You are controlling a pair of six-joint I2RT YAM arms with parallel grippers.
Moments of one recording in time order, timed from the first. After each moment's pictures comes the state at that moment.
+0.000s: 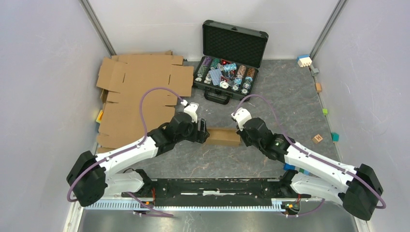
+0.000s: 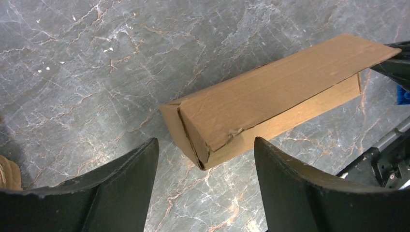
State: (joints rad) left arm -0.82 1.18 0.66 -0.12 -0.09 -0.46; right arm 0.85 0.99 0.61 -0.32 0.30 0.02
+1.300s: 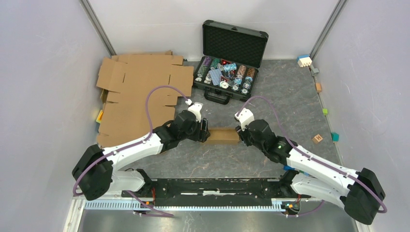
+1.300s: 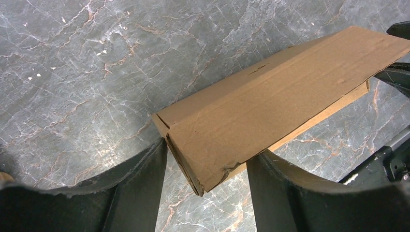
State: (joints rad) left arm -0.82 1.25 0.69 -0.11 -0.07 -0.43; right arm 0.82 0.96 0.55 -0.22 0.27 0.00
